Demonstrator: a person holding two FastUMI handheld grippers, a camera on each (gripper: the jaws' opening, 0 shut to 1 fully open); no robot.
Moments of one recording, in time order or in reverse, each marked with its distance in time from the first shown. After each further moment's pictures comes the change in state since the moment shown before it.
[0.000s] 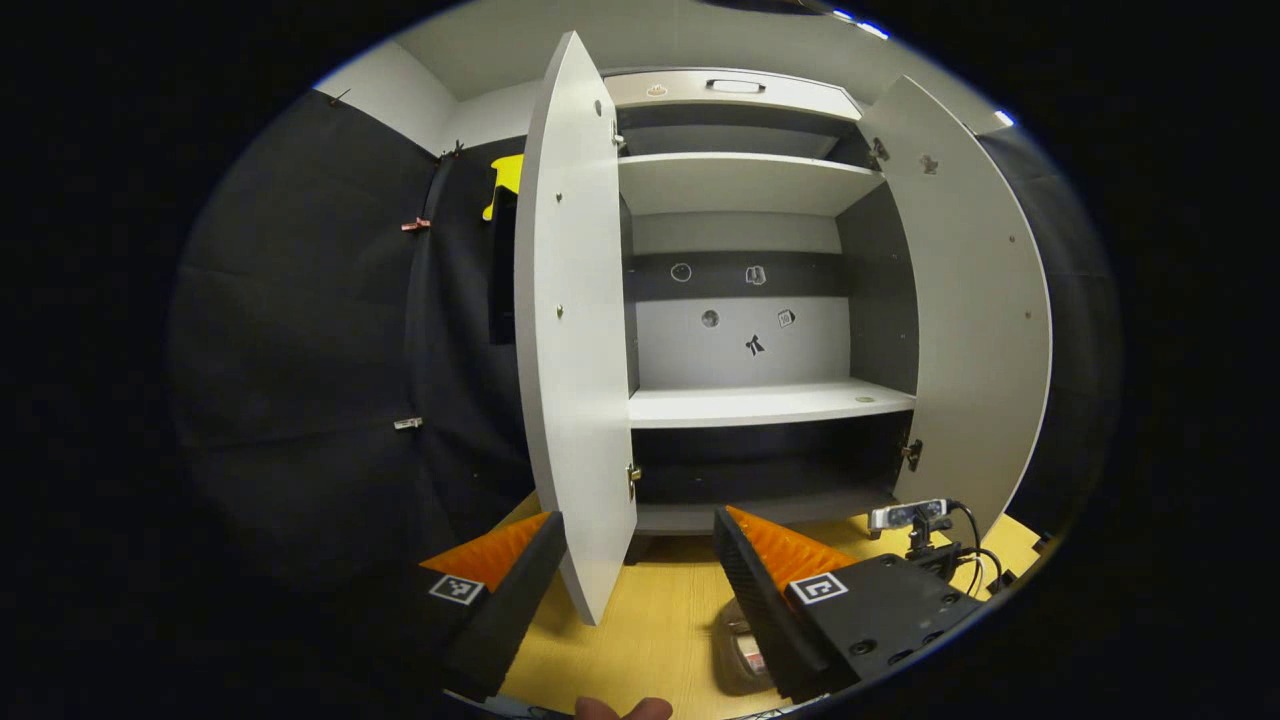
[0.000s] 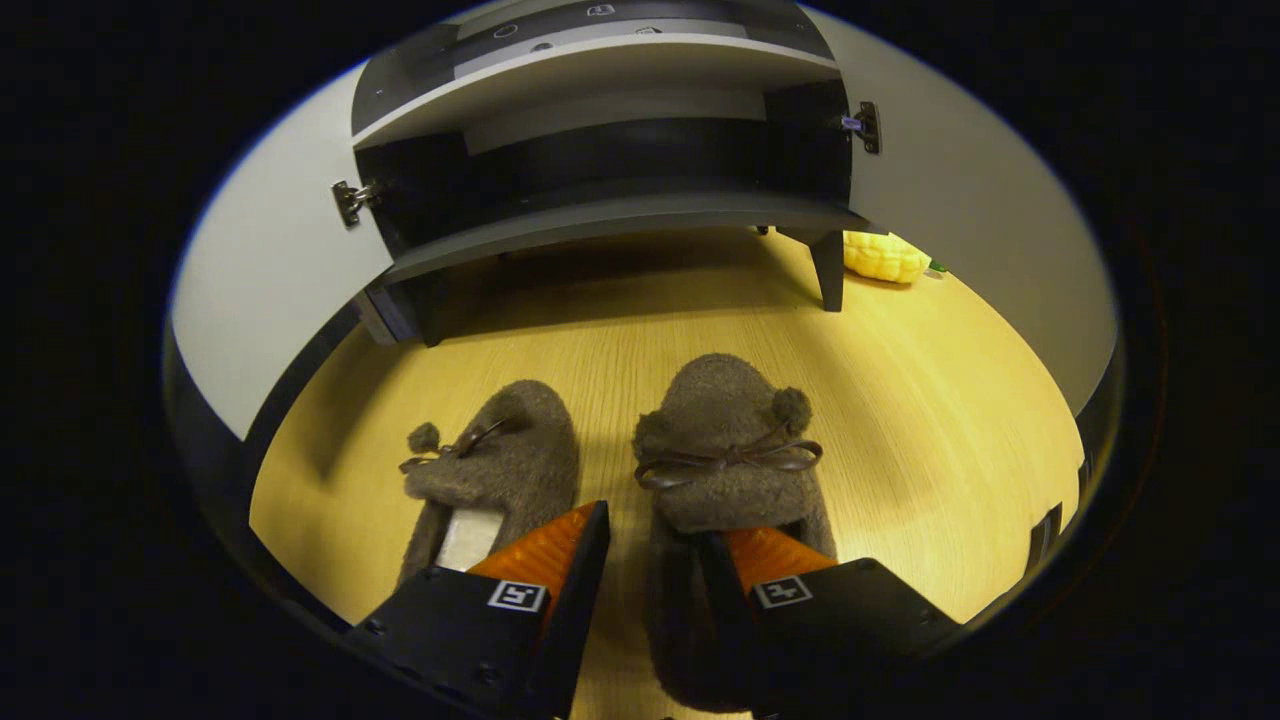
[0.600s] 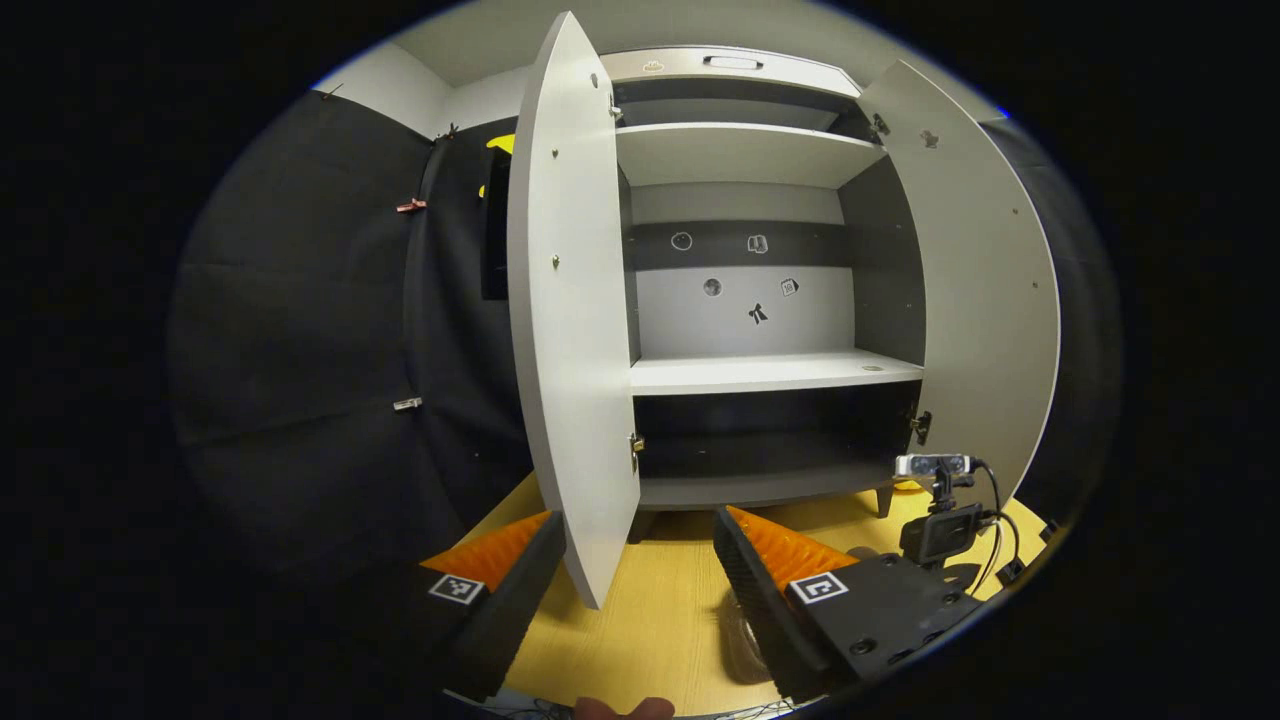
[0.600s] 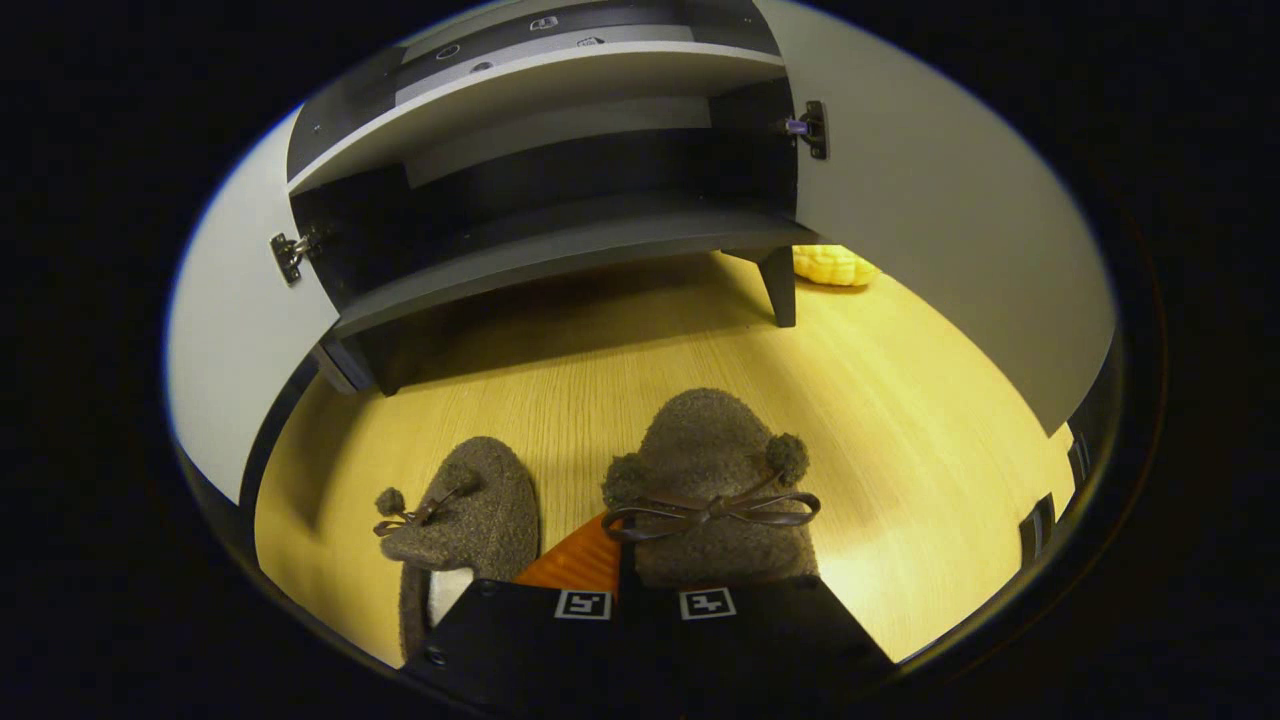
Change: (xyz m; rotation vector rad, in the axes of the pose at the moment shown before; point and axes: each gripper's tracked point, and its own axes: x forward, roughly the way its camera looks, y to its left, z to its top) left arm 0.009 -0.003 -0.020 0.011 0.058 -0.008; right arm -0.020 -0.020 0.036 0.092 -0.033 -0.044
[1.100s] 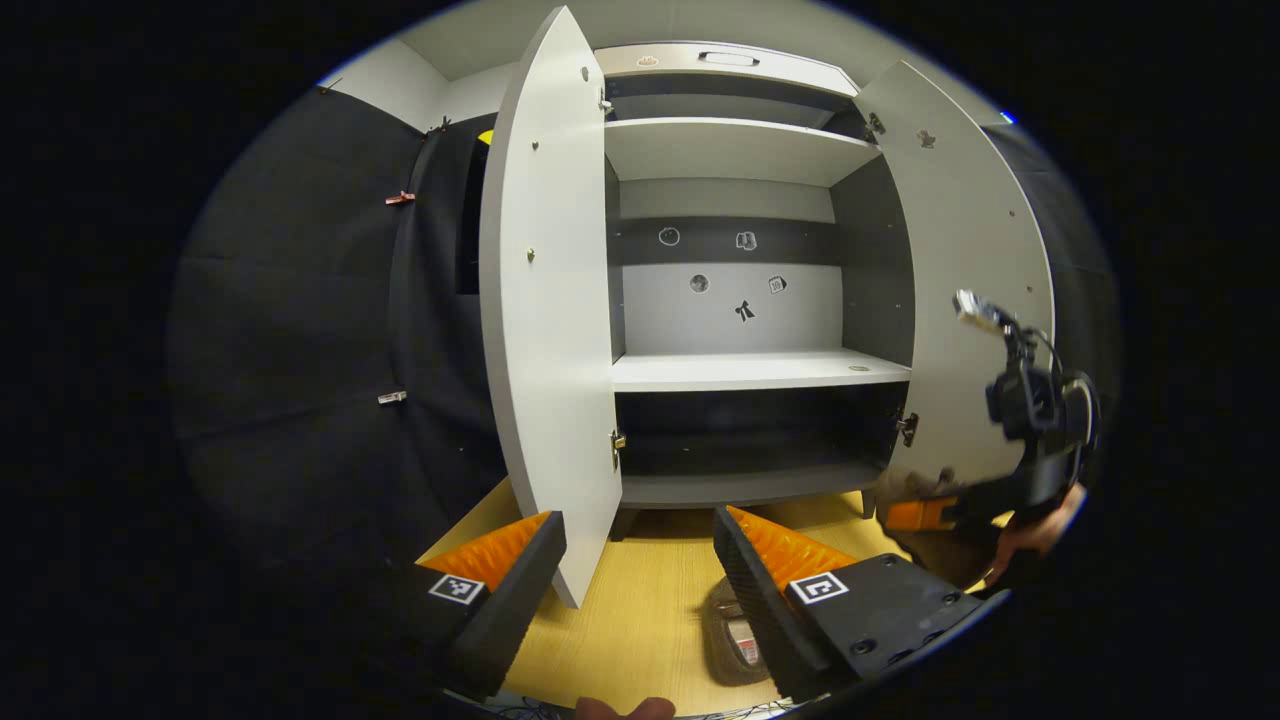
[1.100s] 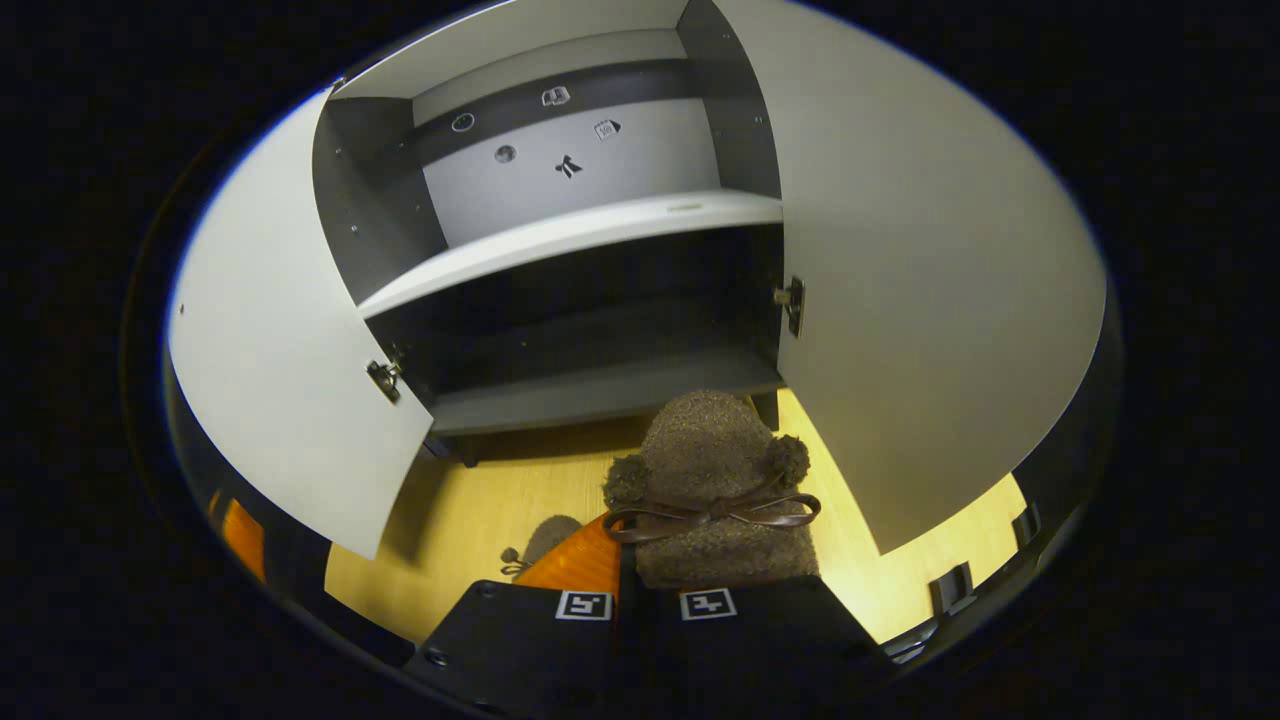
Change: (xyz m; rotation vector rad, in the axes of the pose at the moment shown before) left arm 0.004 -0.016 0.002 -0.018 0.016 -0.050; right arm -0.122 0.013 0.144 -0.018 -0.109 0.103
